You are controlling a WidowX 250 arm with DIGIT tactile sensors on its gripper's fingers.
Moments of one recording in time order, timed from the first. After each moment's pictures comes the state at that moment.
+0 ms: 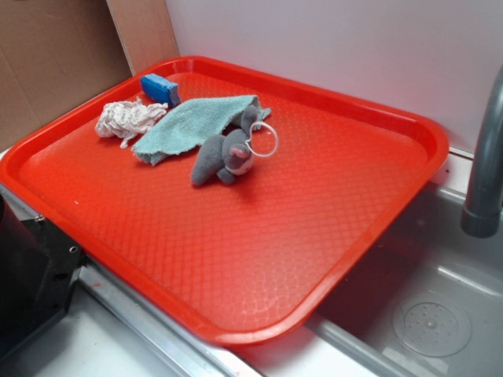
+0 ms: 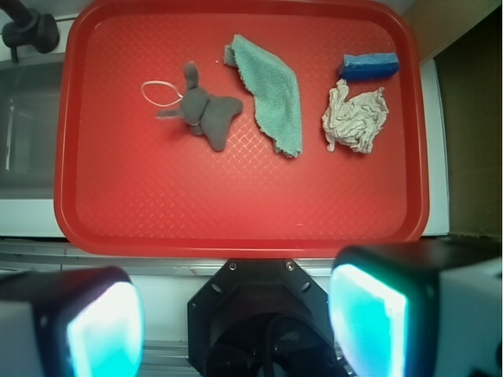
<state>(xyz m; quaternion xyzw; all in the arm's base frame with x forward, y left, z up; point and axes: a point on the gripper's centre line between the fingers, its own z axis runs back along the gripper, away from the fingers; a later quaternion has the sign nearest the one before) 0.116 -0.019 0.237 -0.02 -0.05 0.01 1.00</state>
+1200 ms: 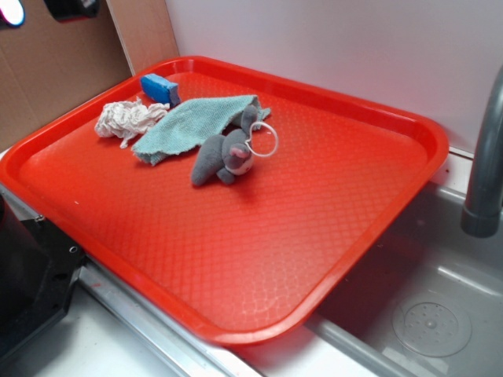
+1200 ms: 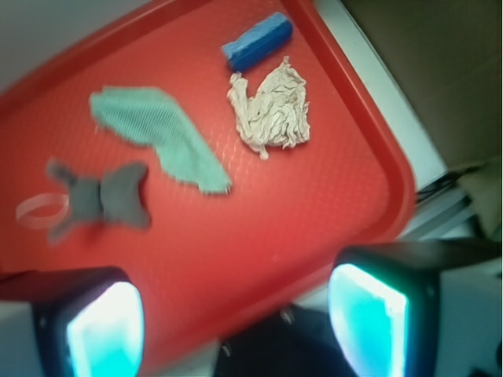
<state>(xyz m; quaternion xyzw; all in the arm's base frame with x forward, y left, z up) 0.156 0.058 0.172 -0.02 -0.06 0.31 0.95</state>
